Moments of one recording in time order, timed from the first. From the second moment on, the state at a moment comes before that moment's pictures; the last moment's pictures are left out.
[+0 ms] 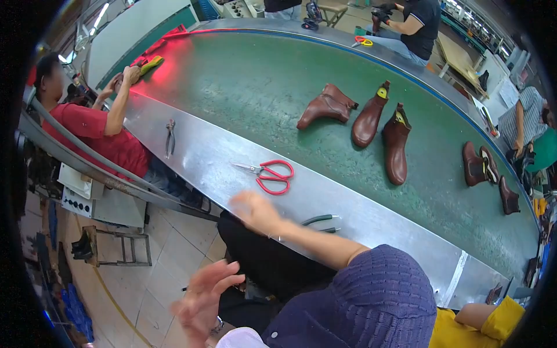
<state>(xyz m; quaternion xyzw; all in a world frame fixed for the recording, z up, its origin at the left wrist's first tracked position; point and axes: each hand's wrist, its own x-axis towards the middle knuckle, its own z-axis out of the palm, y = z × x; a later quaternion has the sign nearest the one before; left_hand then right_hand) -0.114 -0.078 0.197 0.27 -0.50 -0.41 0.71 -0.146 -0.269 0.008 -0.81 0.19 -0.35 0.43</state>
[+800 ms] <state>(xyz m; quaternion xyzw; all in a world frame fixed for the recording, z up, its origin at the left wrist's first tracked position) -0.088 -0.068 0.177 0.51 -0.42 -0.19 0.73 -0.166 -0.140 -0.037 -0.76 0.00 0.09 0.64</state>
